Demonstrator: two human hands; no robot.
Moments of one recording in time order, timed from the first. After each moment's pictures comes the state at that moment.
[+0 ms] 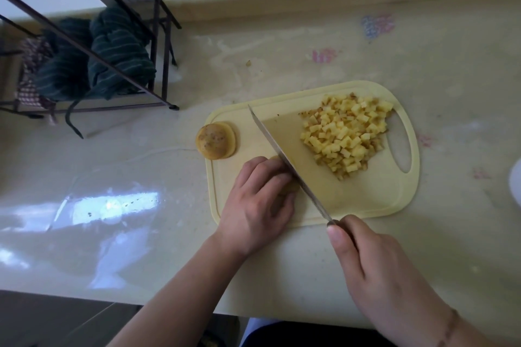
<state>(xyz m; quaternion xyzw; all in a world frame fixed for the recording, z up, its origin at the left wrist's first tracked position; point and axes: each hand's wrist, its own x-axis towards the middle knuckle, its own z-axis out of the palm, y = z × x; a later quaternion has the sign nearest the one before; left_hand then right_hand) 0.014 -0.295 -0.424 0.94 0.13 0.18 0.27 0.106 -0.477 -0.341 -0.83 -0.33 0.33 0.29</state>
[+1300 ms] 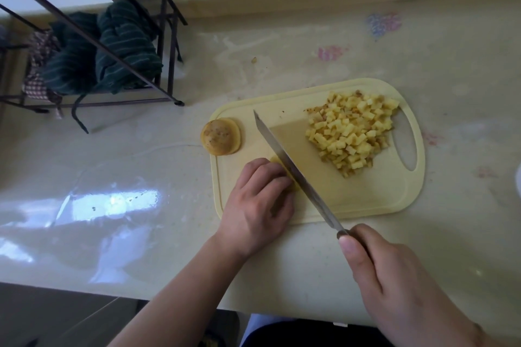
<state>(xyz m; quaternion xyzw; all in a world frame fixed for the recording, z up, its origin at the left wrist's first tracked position) 0.006 -0.295 -0.424 0.93 0.13 0.20 0.27 0.102 -0.490 -0.337 -0.83 -0.33 0.34 0.29</state>
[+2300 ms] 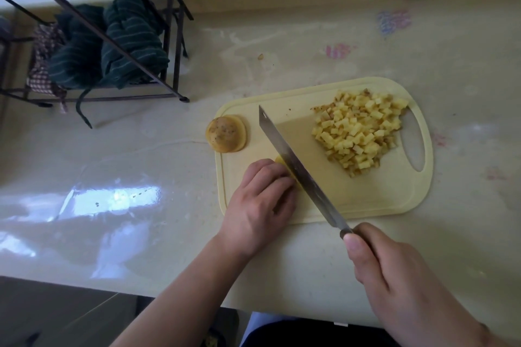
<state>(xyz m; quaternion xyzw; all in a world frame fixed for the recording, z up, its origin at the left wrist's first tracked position) 0.002 -0.295 -0.427 0.92 0.14 0.23 0.27 0.103 -0.485 -0.337 -0.83 -0.32 0.34 0.31</state>
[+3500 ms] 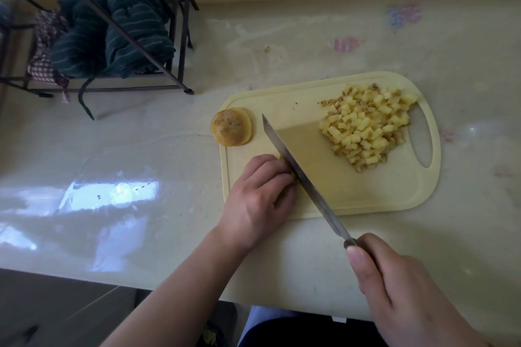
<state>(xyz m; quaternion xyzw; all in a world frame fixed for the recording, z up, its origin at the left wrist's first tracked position) -0.003 -0.287 -0.428 0.92 0.13 0.22 0.28 0.087 -0.492 -0.335 -0.83 -0.31 0.36 0.29</state>
